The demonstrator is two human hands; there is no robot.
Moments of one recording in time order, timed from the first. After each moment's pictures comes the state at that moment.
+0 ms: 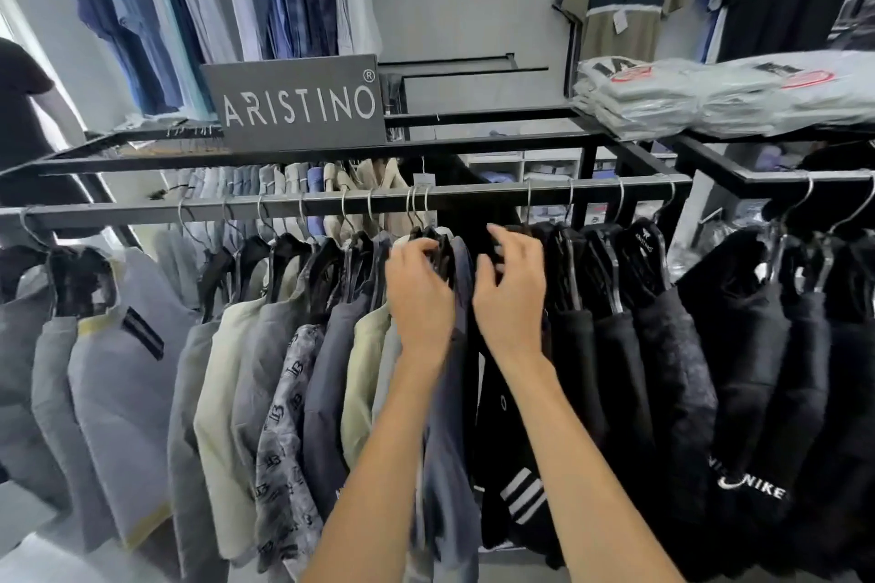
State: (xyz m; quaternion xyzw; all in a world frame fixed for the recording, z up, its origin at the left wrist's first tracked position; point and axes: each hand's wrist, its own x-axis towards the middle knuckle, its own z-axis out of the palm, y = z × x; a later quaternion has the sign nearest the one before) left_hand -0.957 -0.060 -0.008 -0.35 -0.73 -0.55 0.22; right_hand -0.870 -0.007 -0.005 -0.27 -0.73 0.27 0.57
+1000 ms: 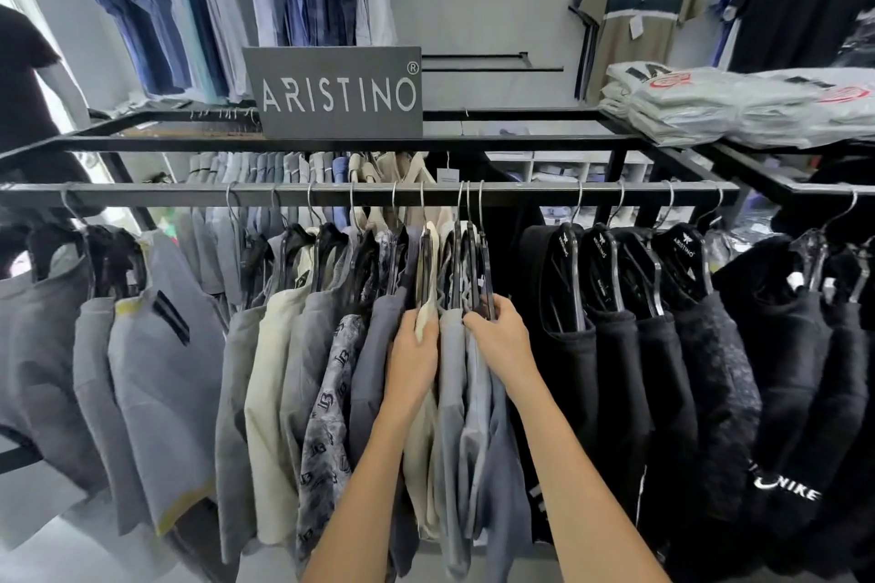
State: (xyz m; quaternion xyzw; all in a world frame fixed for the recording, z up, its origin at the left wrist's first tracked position) left_hand -0.994 -0.143 -0.071 -0.26 -0.74 -0.59 -0.16; right_hand -0.906 -0.048 -0.052 -0.38 -0.67 0.56 0.31
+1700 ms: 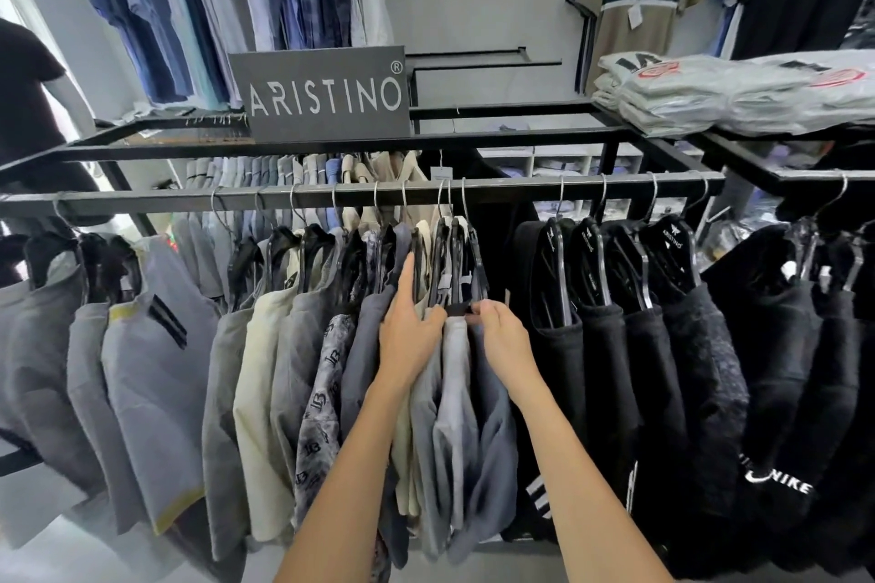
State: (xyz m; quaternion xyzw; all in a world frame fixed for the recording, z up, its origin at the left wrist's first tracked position) left_hand -0.987 -0.129 -0.040 -0.34 -0.77 -0.53 -0.09; right_hand -0.890 -0.028 -0.069 -0.35 -0.71 0.53 0.31
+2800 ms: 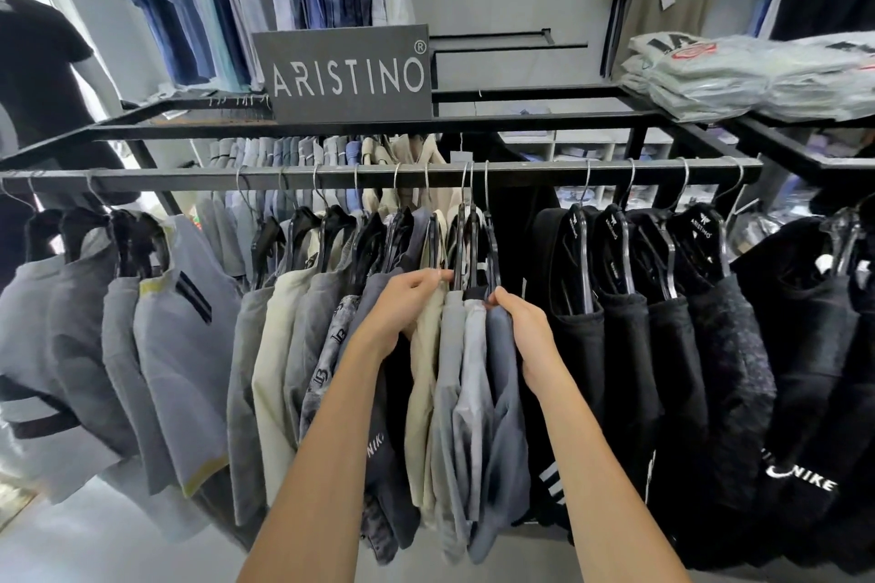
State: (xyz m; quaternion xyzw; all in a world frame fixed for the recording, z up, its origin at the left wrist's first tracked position) left_hand -1.032 -0.143 -0.029 -0.35 -0.72 -0.53 -0.27; right_hand -0.884 -0.034 -0.063 -0.33 -0.51 0.74 0.29
